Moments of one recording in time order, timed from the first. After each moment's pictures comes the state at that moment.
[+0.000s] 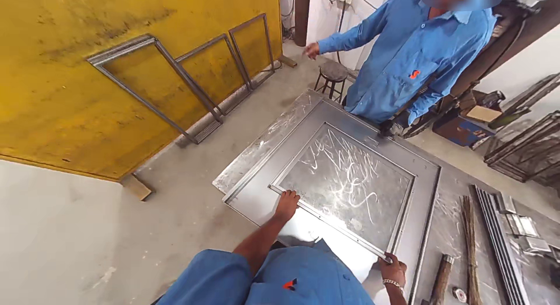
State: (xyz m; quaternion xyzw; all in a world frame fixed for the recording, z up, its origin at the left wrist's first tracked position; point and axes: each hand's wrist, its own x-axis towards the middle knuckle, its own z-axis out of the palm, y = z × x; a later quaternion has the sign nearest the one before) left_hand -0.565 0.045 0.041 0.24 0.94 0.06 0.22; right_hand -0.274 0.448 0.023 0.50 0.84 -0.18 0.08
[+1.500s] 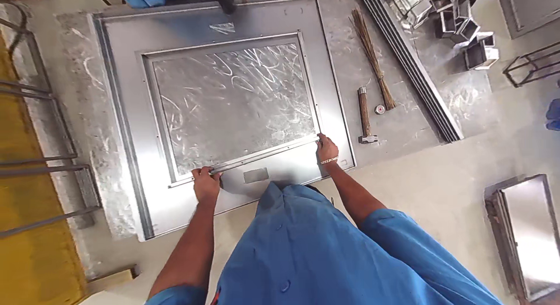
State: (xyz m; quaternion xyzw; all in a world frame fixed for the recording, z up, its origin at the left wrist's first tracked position) left_hand -0.537 0.079 0.041 0.12 0.97 0.07 0.21; right_hand -0.254 0.435 0.022 0.54 0.80 -0.26 0.06
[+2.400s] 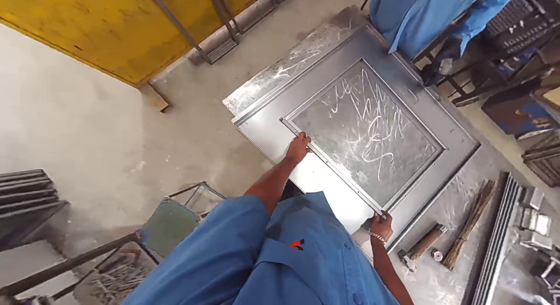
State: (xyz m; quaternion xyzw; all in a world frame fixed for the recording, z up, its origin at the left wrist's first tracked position) left_hand -0.532 0.056 0.022 0.07 0.94 0.26 0.21; right_hand -0.247 0.445 0.009 0.42 0.89 -0.20 0.02
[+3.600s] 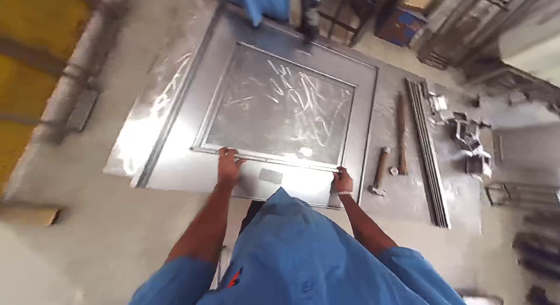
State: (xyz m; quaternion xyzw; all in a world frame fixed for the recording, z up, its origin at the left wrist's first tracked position) left_hand -0.528 0.064 0.028 0.09 0.94 0.26 0.20; right_hand -0.246 0.447 0.022 0.45 0.85 -0.26 0.05
